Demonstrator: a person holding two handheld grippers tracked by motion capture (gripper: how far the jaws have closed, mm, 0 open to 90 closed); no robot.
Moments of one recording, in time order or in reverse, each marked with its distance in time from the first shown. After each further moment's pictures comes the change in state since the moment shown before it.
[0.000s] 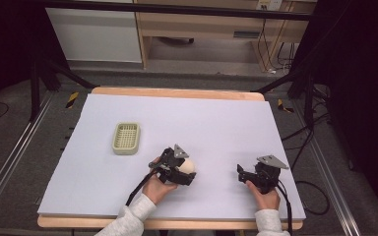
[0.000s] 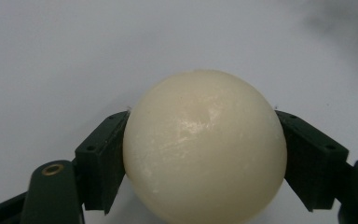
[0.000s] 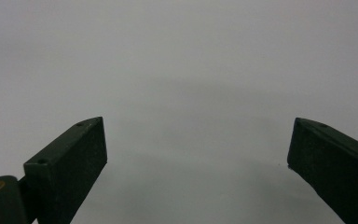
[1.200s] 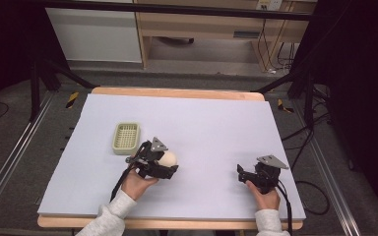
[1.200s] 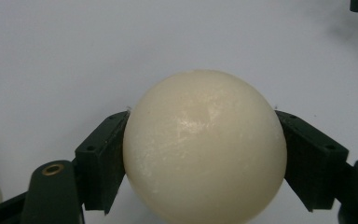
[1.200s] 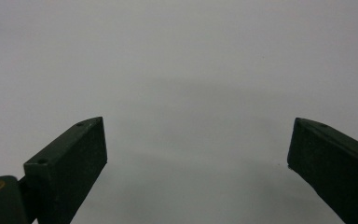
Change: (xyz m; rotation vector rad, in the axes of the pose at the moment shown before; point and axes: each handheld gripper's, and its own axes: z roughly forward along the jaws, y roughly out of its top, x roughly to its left) left arm 0.037 -0.010 -0.048 -0.032 0.049 -0.026; right arm 0.000 0.000 0.000 -0.001 -0.001 -0.002
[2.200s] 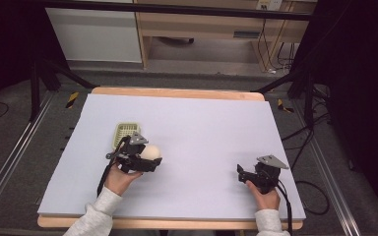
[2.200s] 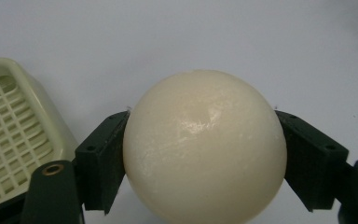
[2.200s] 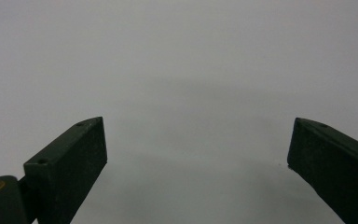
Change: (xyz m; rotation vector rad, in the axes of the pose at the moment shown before) left arm 0.041 -0.012 -0.028 -0.038 0.057 -0.082; right arm 0.000 0.000 0.000 0.001 0.003 0.000
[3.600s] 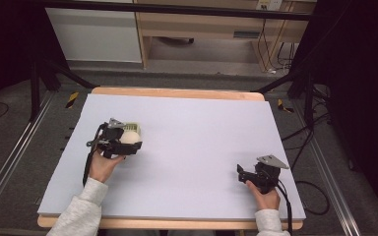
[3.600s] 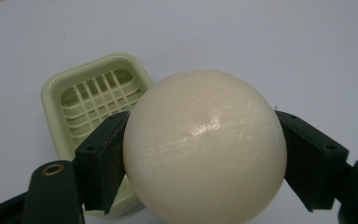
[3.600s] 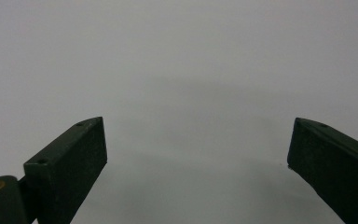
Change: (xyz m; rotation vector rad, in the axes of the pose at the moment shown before) left arm 0.066 0.001 -0.007 -0.011 0.123 -0.114; right arm 0.000 0.000 0.000 0.005 0.007 0.004
